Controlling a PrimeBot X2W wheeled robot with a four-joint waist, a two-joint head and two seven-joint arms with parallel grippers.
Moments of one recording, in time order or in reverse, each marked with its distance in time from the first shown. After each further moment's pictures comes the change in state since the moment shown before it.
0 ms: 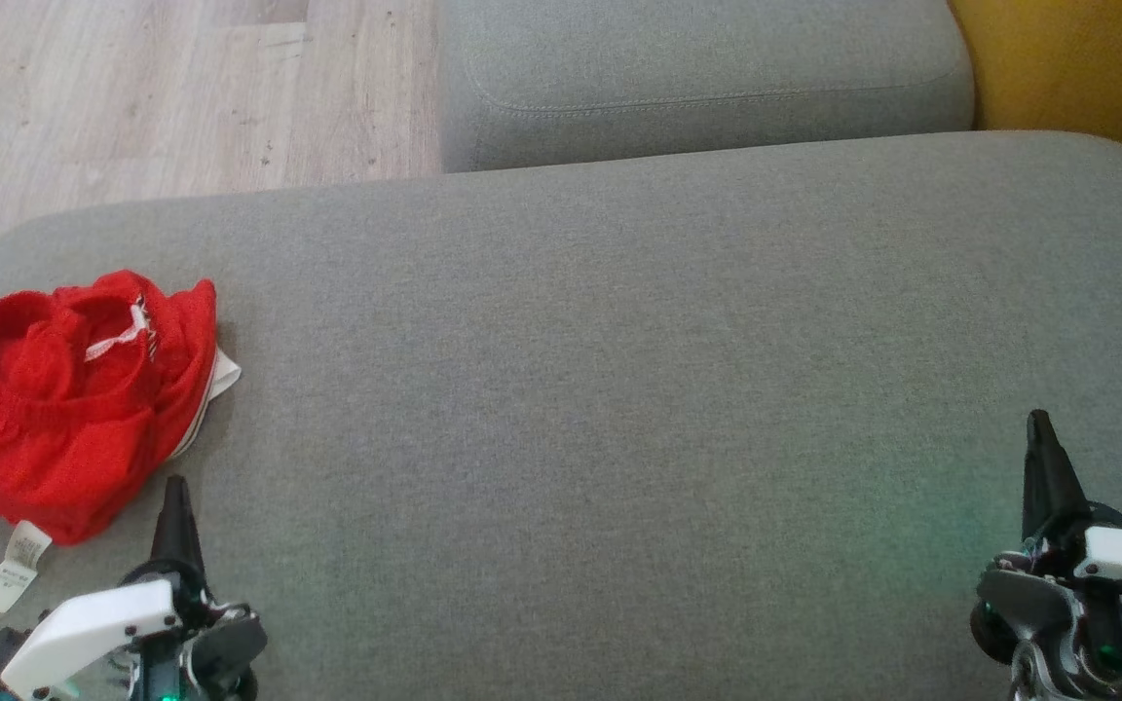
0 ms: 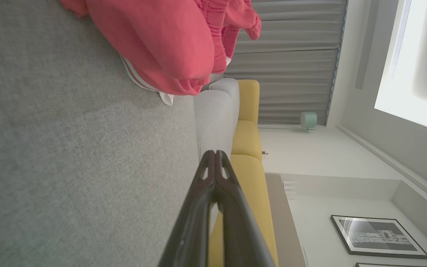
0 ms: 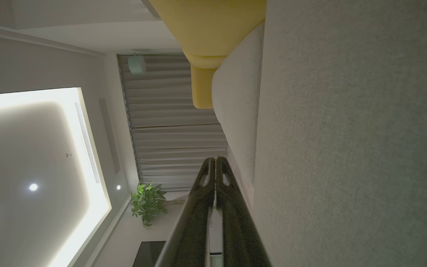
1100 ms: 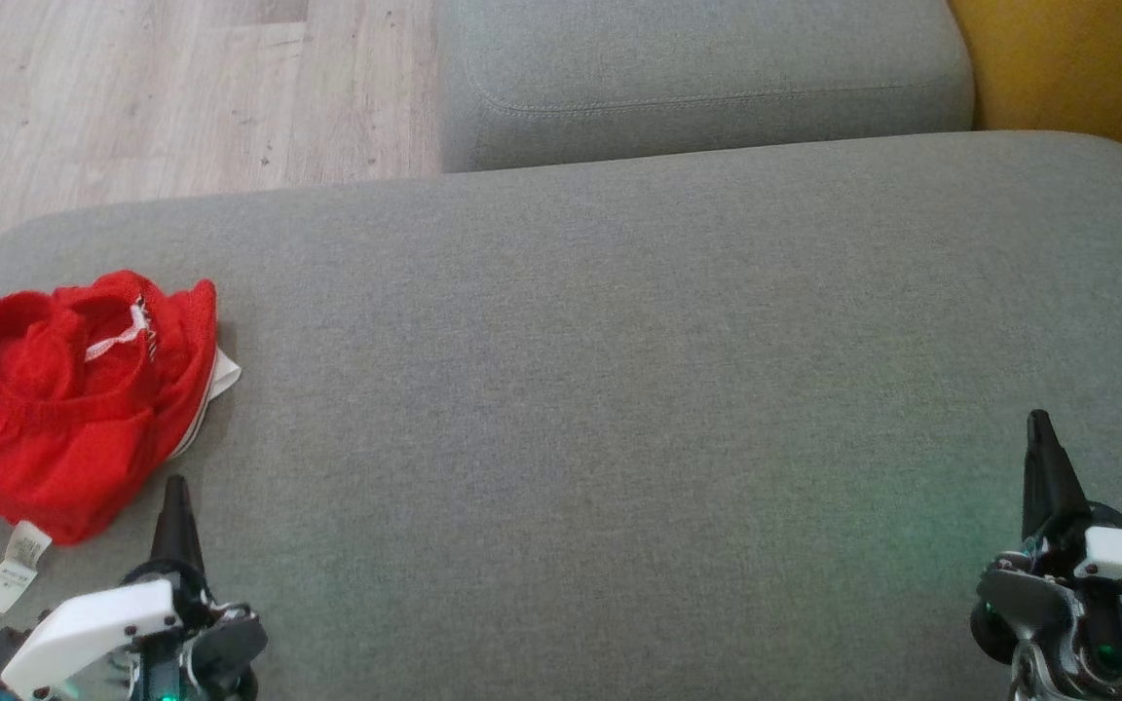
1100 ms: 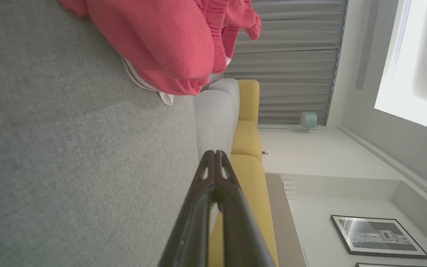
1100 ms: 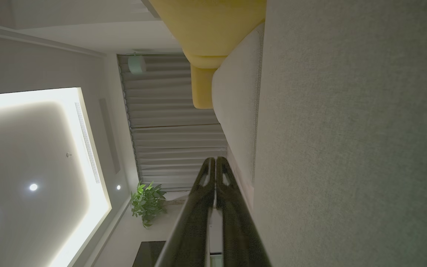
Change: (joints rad) left arm 0.000 0.000 0.000 0.000 0.000 0.000 0.000; right arm 0.000 0.000 0.000 0.000 0.000 0.000 0.000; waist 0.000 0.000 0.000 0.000
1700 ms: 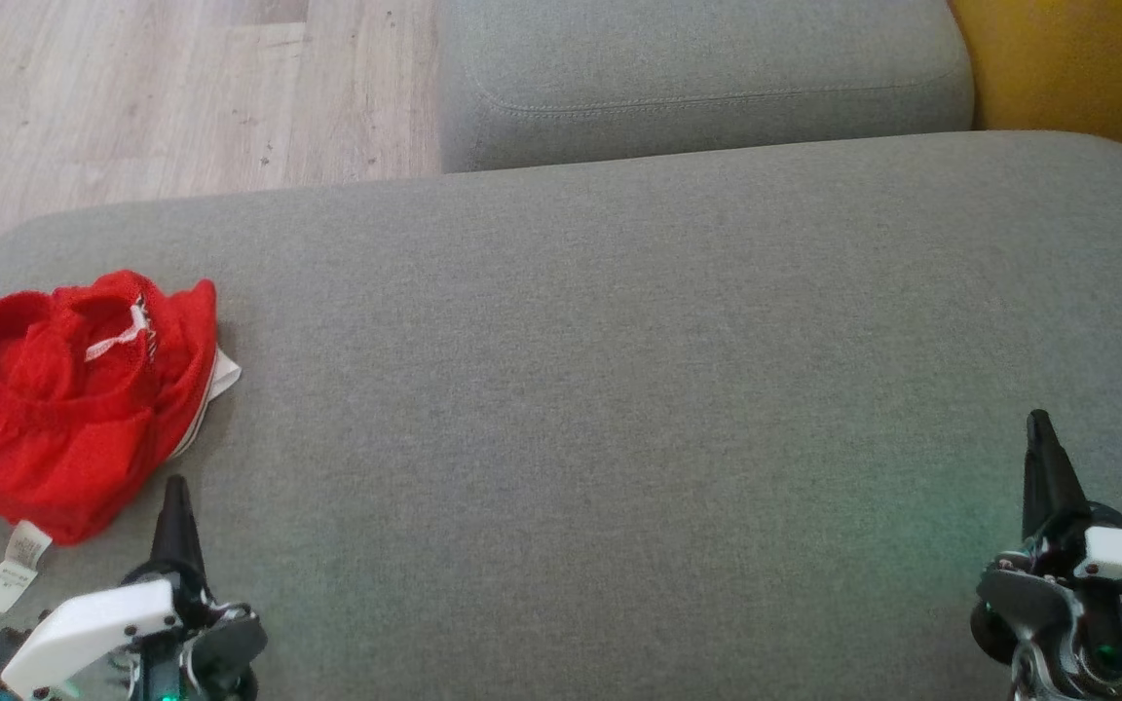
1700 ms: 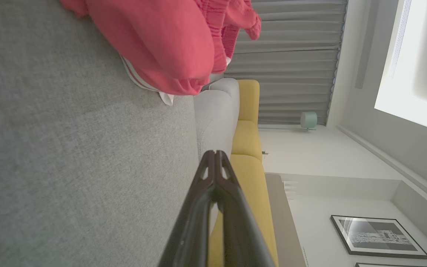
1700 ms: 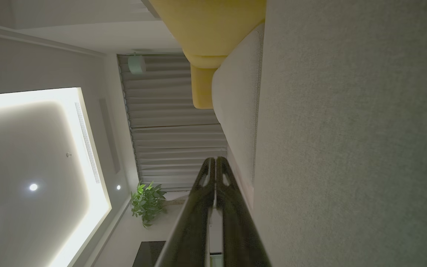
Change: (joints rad) left arm 0.000 0.000 0.000 0.000 0.000 0.000 0.000; right arm 0.000 0.000 0.000 0.000 0.000 0.000 0.000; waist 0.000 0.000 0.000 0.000
